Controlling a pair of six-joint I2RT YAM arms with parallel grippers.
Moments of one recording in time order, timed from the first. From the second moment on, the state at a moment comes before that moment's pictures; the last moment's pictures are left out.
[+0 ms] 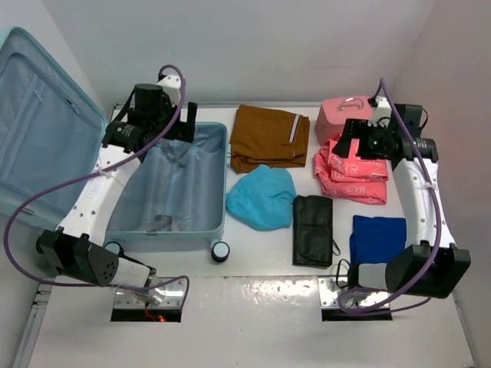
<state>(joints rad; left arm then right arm) -0.25 1.39 1.54 -0.68 -0.05 0.02 -0.15 1.32 1.30 -0.76 -0.39 -0.02</state>
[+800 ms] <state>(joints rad) -0.25 1.40 1.54 -0.62 -0.12 -0.17 -0.19 1.61 1.34 -0.26 -0.22 0.77</state>
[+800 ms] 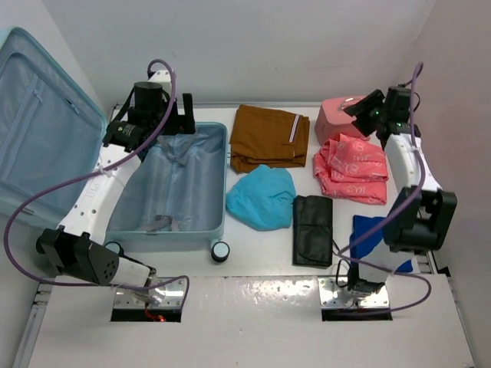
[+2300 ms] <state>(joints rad) -0.20 1.54 1.54 -0.59 -0.12 -0.21 -0.20 2.17 1.74 -0.02 -0.09 1.07</state>
